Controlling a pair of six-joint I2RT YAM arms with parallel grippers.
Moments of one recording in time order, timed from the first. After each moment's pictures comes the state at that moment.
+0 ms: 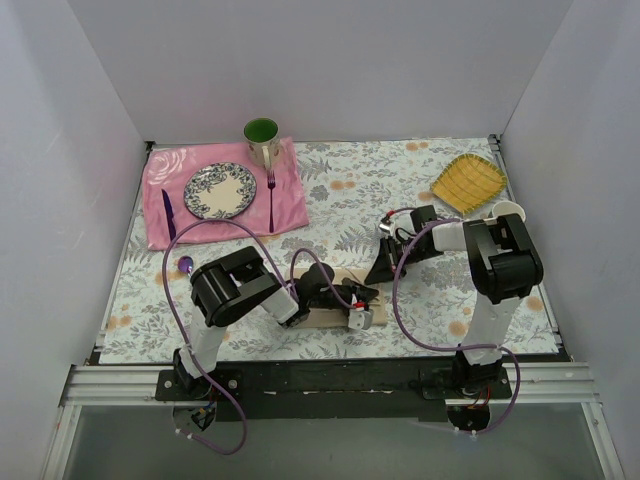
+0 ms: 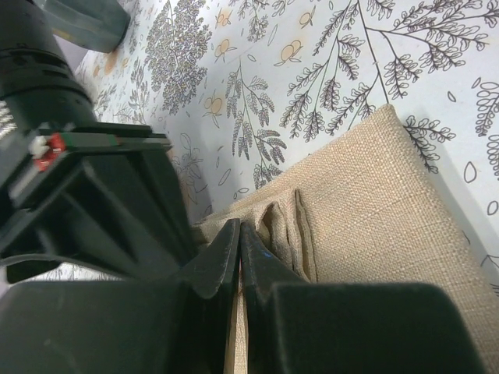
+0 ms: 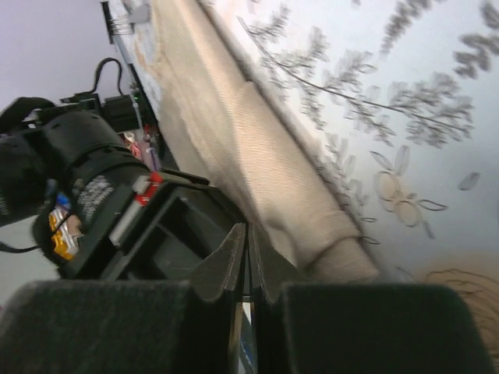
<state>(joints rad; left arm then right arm) -0.98 2.03 0.68 1.06 0.52 0.94 0.24 1.91 0.90 -0.32 -1.09 0.14</state>
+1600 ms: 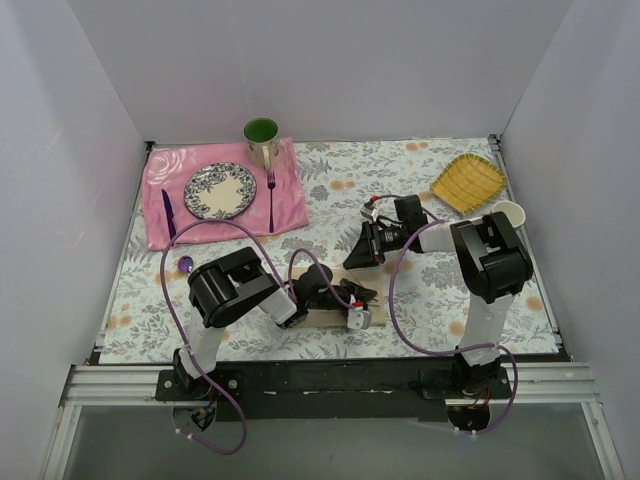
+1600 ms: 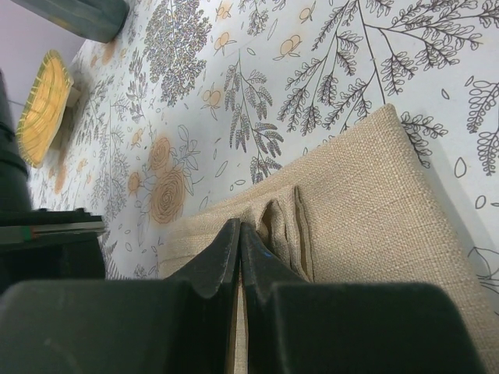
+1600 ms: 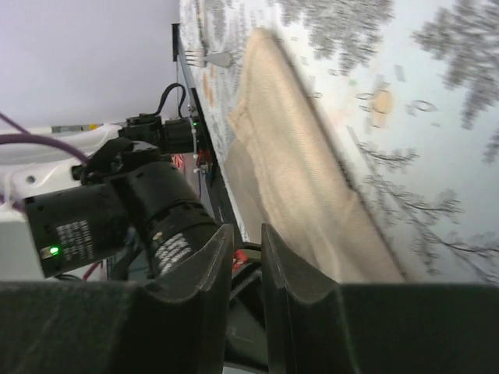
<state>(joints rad) -0.97 2.01 0.66 1.05 0.51 0.92 0.34 1.91 0.93 0.11 -1.21 0.55</state>
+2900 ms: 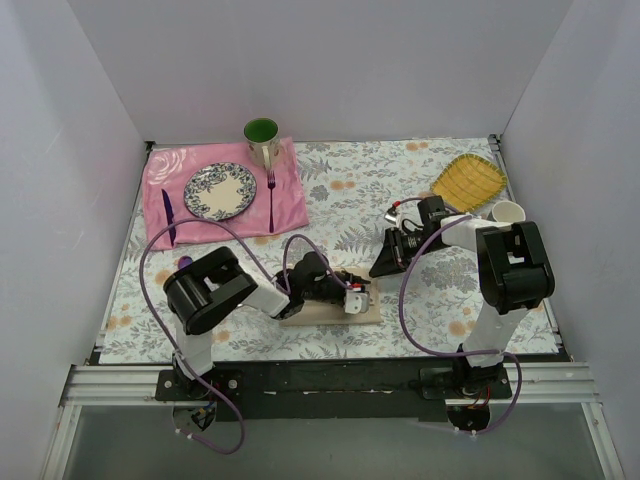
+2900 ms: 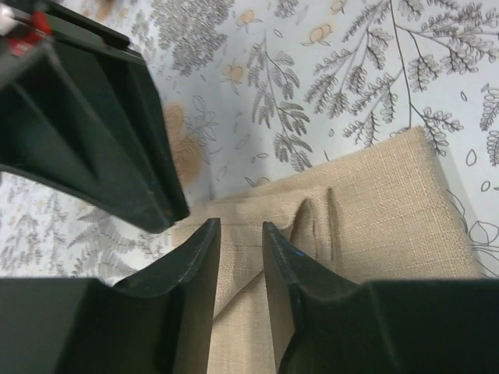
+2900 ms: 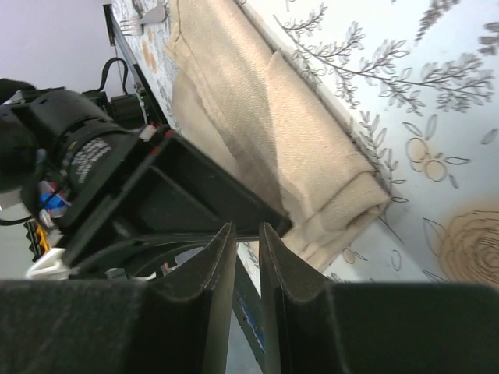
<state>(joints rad) -0.92 1.90 0.67 0.87 0.53 0.82 0.21 1.80 0.96 -0.48 -1.08 0.11</state>
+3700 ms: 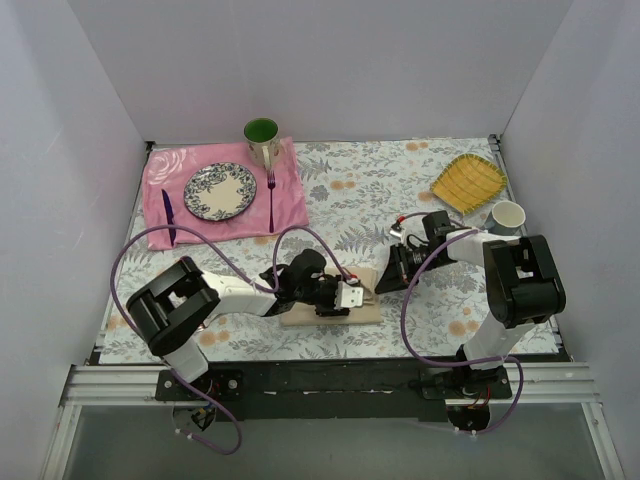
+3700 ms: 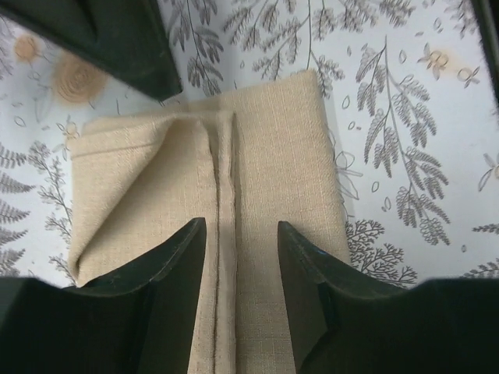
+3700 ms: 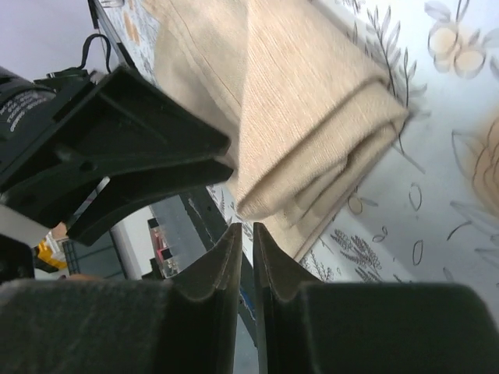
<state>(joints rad) -0.92 1.61 0.67 0.33 0.52 0.64 0.20 1.70 0.83 -0.50 -1.05 0.08</state>
